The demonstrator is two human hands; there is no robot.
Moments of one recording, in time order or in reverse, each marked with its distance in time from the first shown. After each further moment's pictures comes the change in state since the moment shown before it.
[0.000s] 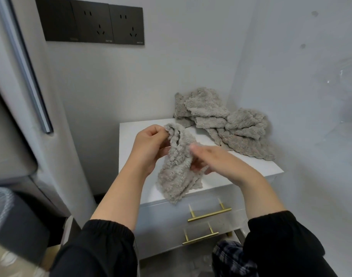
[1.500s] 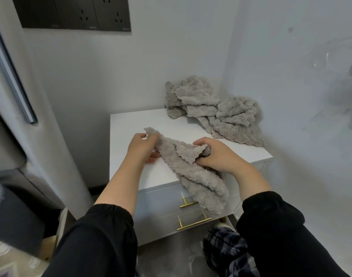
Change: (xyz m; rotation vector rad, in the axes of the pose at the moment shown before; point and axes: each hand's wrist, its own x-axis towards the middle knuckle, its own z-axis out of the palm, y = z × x) left_hand 0.011 -0.039 -0.006 0.388 0.207 -0.301; right_hand 0.007 0.053 -0.011 -0.251 0.122 -0.004
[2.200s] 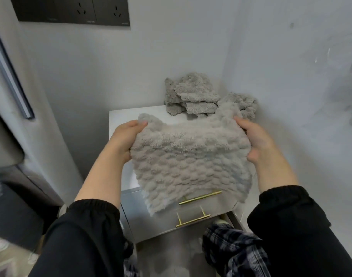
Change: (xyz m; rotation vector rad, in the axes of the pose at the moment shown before) left_hand -0.009 0.016 -0.035 -0.235 -0.144 0.089; right_hand -0.009 0.007 -0.053 1.208 0.269 0.326
